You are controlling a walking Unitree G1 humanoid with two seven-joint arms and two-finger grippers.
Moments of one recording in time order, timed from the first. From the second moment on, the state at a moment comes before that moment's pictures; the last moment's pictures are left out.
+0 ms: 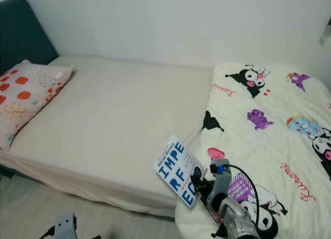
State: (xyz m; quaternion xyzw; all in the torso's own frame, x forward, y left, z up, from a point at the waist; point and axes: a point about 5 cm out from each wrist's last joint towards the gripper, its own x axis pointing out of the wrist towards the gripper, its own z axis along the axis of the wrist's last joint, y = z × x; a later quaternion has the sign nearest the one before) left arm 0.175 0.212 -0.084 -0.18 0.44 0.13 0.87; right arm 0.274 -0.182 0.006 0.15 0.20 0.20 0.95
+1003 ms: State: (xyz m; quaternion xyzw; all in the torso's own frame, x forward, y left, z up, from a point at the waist) left arm 0.178 0.208 -0.083 -0.17 0.44 0.11 0.88; right arm 0.267 -0.185 -0.002 0.16 0.20 0.19 0.95
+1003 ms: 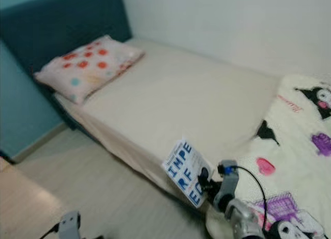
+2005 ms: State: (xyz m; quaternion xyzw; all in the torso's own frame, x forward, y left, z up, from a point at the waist) left arm 0.175 0.206 -0.084 -0.16 0.44 0.08 0.88; right arm 0.267 -0.195 -0.010 0.14 0.23 0.12 0.96
